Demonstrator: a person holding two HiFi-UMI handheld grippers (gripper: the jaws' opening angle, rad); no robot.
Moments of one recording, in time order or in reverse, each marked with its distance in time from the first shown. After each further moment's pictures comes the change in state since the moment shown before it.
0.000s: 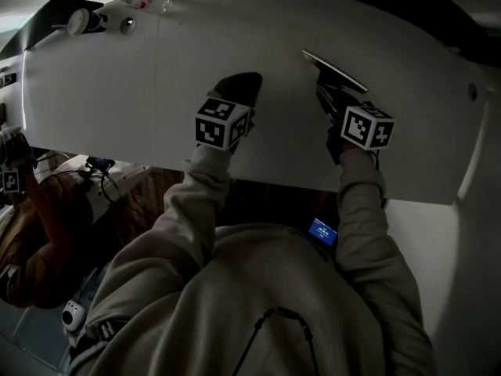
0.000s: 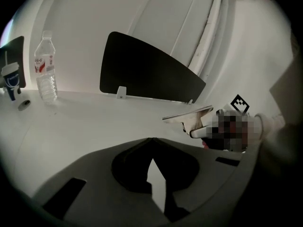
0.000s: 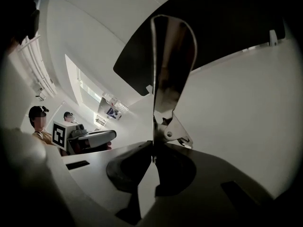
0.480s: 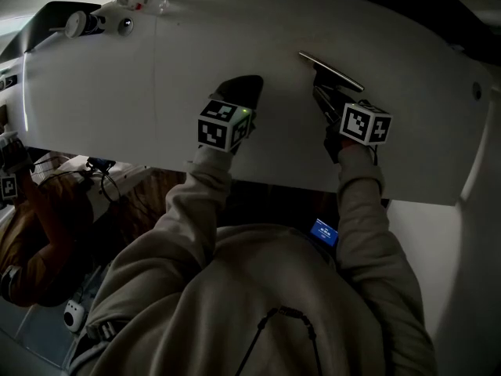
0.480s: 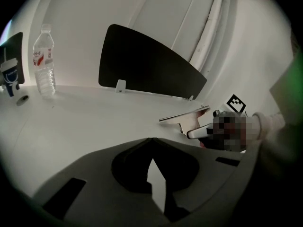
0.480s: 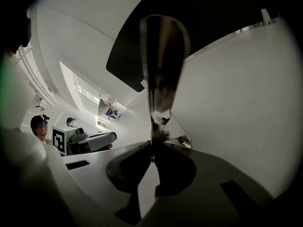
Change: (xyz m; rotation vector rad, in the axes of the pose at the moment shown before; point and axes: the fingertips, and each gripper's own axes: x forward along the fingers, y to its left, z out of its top) left arm 0.010 -0.001 -0.016 -0.005 0.039 -0.001; right arm 0.014 -0.013 -0.016 0.087 0.034 0.025
